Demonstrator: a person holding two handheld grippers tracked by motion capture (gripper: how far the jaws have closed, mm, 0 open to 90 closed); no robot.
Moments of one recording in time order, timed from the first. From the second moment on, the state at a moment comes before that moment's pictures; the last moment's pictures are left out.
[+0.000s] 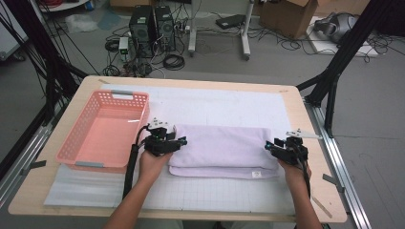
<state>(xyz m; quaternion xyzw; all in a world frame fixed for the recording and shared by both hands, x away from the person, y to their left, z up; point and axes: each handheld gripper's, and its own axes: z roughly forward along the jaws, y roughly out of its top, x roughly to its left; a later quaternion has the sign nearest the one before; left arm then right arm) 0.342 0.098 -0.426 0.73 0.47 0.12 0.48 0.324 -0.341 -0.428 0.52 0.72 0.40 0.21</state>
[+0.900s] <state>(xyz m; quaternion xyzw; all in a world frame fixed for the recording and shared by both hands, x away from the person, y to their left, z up) 0.289 0.111 -0.446 0.74 0.49 0.12 0.44 0.255 -0.353 -0.447 0.50 0.75 0.40 0.19</state>
